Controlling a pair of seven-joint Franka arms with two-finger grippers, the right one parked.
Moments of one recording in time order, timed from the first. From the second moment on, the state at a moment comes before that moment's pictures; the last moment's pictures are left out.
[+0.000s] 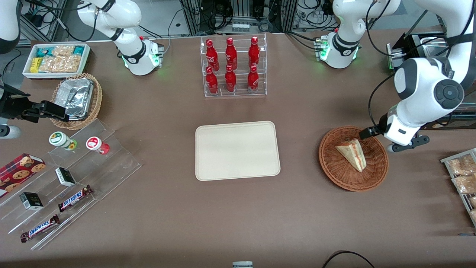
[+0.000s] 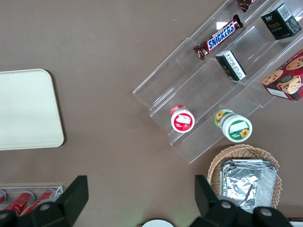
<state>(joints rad) -0.01 0.08 -0.03 -2.14 -0.02 2.13 -0.39</state>
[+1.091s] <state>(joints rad) -0.05 0.23 -0.05 -2.14 -0.03 2.28 -0.76</state>
